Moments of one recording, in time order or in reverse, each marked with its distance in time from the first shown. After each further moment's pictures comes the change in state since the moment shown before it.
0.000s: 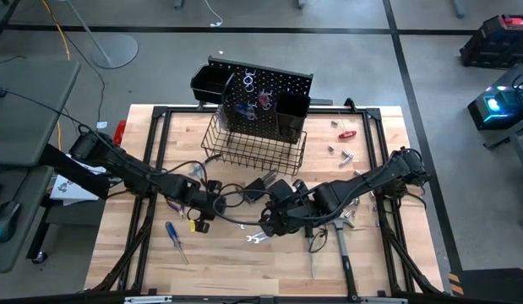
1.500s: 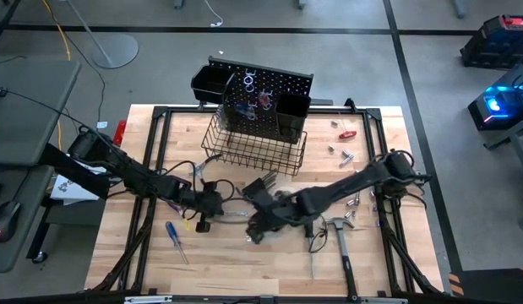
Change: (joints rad) left arm -0.001 0.018 -0.269 0.412 -0.016 -0.176; right arm -0.071 0.114 -0.201 0.492 -0.242 -0.112
